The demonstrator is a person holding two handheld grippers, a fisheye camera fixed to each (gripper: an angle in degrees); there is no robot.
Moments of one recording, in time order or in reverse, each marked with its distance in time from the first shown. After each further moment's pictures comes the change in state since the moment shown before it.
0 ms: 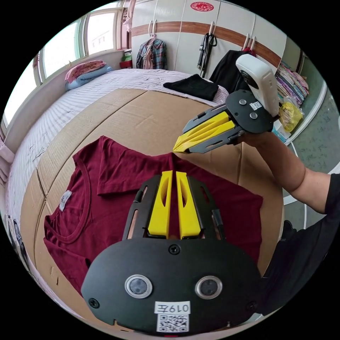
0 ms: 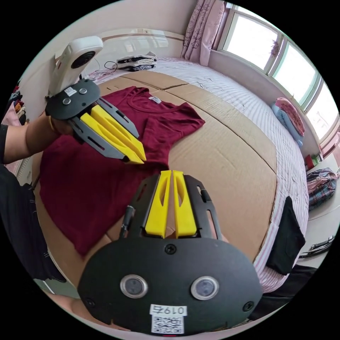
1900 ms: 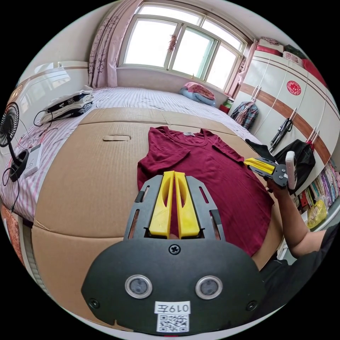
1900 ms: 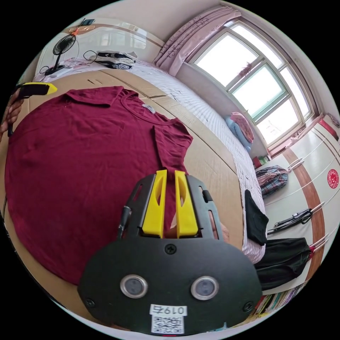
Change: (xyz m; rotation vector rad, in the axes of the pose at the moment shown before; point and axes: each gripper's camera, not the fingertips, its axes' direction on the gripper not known) left arm -0.010 0.580 -0.420 0.298 -0.329 -0.718; right arm 0.066 0.064 0.492 0.038 0.506 0.012
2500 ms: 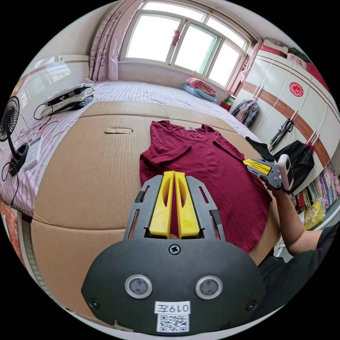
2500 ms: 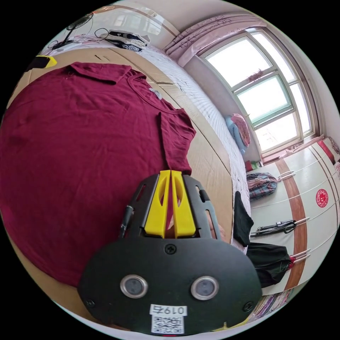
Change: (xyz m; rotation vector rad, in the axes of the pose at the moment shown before) left arm -0.015 -0.102 -0.035 -0.049 0.010 -0.017; right arm -0.023 -0.077 0.058 -0.082 0.090 -0.139
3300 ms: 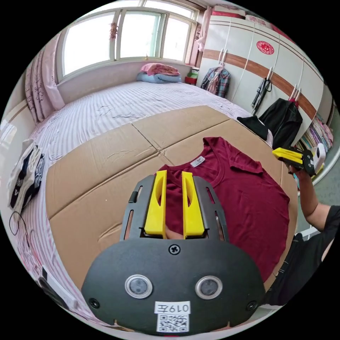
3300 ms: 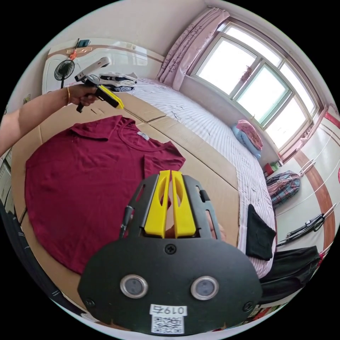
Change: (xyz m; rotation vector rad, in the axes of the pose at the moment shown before) left arm 0.049 -0.430 0.131 -0.194 0.122 0.448; right arm 0.185 -0.164 -0.079 0.206 -0.243 0.177
